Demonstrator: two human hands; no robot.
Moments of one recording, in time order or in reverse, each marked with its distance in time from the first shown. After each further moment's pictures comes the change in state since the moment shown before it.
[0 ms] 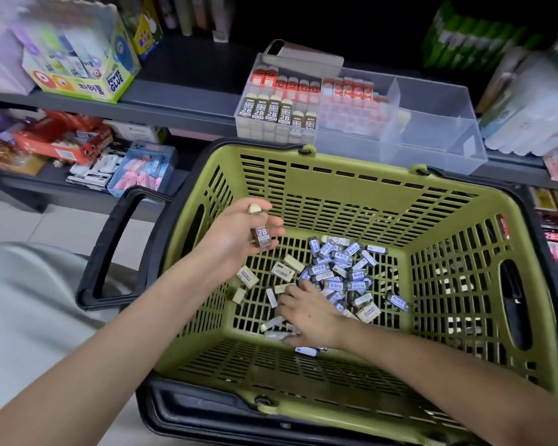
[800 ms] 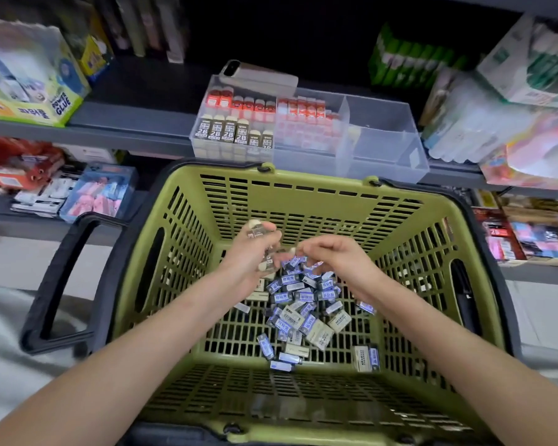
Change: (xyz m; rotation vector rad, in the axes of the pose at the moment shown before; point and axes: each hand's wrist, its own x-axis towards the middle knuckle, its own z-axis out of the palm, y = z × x) left_hand 0.025 -0.025 0.058 -0.071 -0.068 -0.129; right_hand -0.051 0.075 -0.106 1.529 0.486 0.792
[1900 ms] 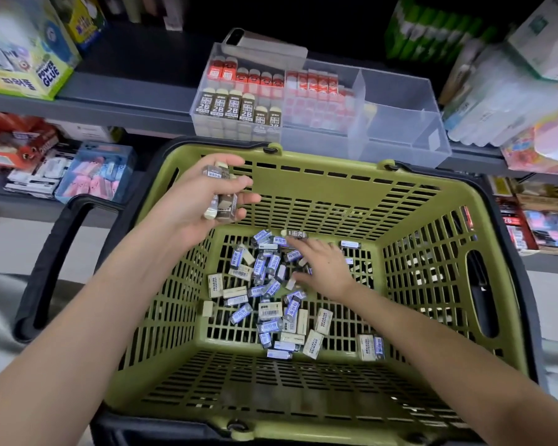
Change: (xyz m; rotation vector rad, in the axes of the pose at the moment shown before) left_hand -0.010 0.065 -0.049 0.011 -0.121 0.246; right_hand 0.044 0.095 0.023 -1.141 -0.013 -0.360
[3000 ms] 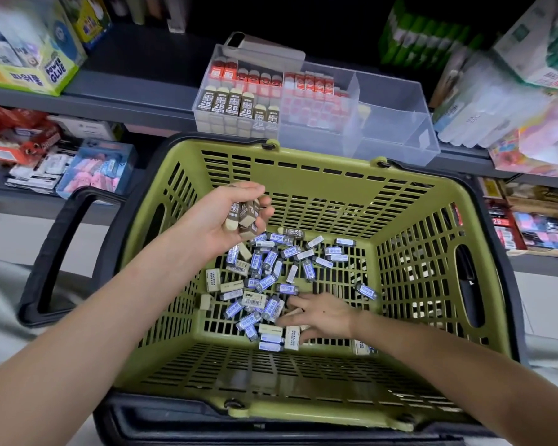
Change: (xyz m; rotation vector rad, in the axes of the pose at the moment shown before) left_hand 0.000 -0.031 0.016 -0.247 -0.040 -0.238; right_hand -0.057 -0.003 0.015 -0.110 -0.486 -0.531
